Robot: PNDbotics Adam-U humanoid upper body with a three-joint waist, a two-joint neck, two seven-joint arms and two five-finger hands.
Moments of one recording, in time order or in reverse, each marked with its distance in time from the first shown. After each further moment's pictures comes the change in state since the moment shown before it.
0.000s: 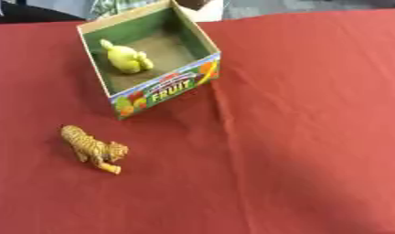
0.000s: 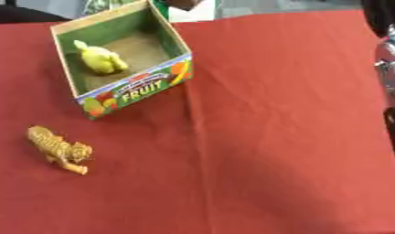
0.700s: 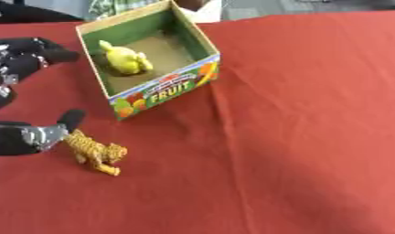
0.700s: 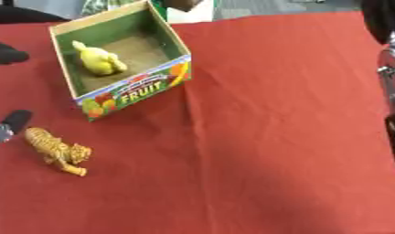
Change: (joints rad) left arm -0.007 0.028 -0.186 0.000 -0.208 0.073 -0.207; right arm 0.001 0.023 0.000 0.000 -0.007 0.008 0.037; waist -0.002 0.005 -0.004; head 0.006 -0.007
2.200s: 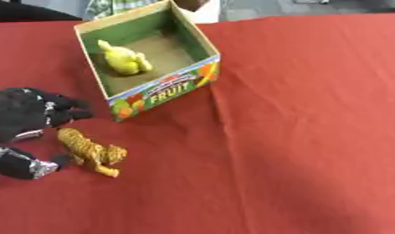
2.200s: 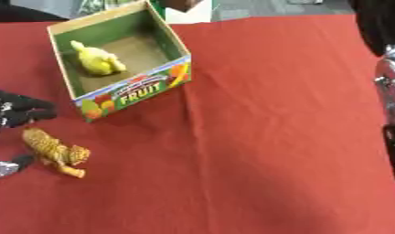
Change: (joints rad) left arm -0.063 -0.088 -0.024 0.187 -0.214 -0.219 -0.446; right arm 0.024 0.025 -0.012 0.000 0.022 0.018 0.038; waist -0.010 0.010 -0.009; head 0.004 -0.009
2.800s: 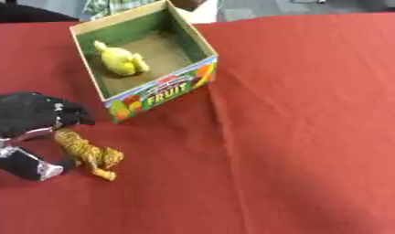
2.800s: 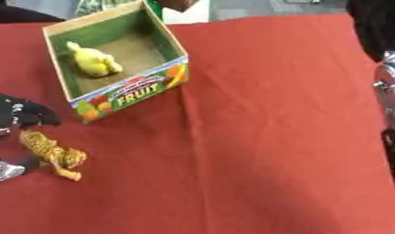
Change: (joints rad) left arm -0.049 -0.028 -0.039 0.028 0.095 0.044 -0.182; right arm 0.005 0.009 -0.001 0.000 0.006 0.009 0.009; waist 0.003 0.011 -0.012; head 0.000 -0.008
